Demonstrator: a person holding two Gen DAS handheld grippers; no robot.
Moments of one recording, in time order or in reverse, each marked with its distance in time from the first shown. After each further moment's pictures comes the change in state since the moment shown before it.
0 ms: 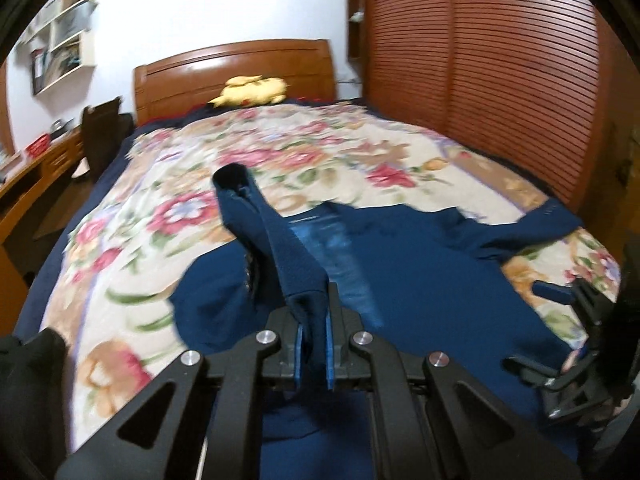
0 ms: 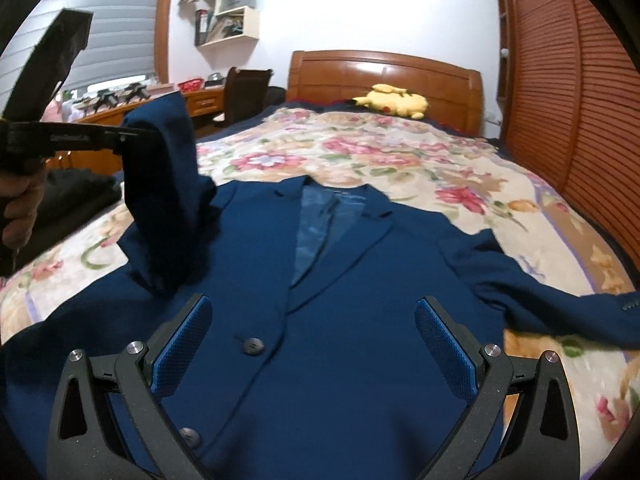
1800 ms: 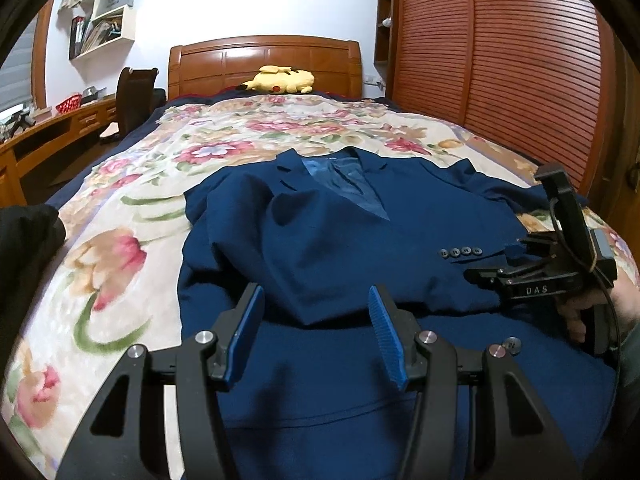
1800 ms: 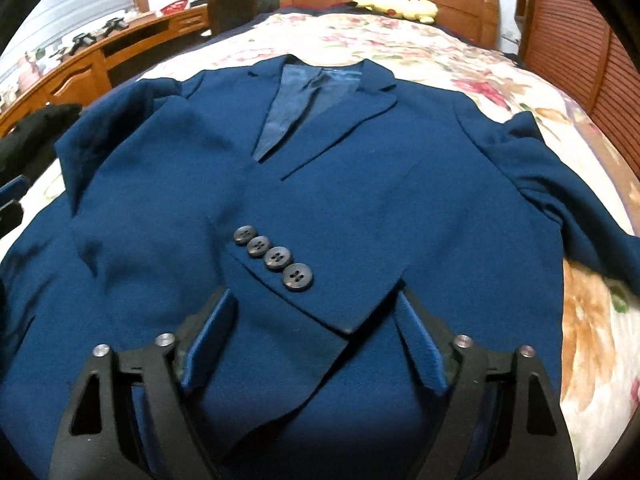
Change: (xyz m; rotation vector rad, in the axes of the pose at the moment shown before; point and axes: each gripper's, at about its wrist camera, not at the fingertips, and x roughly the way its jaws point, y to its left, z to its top) left arm -0.018 0.003 -0.145 -0.120 -0.040 0.070; right arm 0.084 -0.017 -0.047 0.002 0.353 0.066
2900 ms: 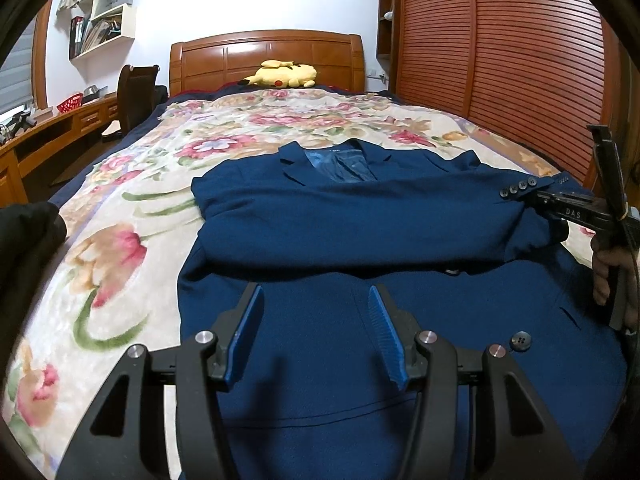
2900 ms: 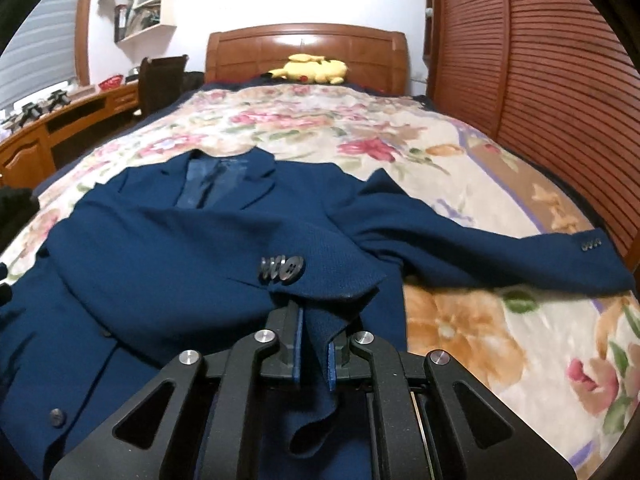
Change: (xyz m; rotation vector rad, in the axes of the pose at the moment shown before) left arm 0.006 0.000 -0.004 0.013 0.018 0.016; right arm -0.069 -0.060 -0.001 0.169 -0.263 -0.262
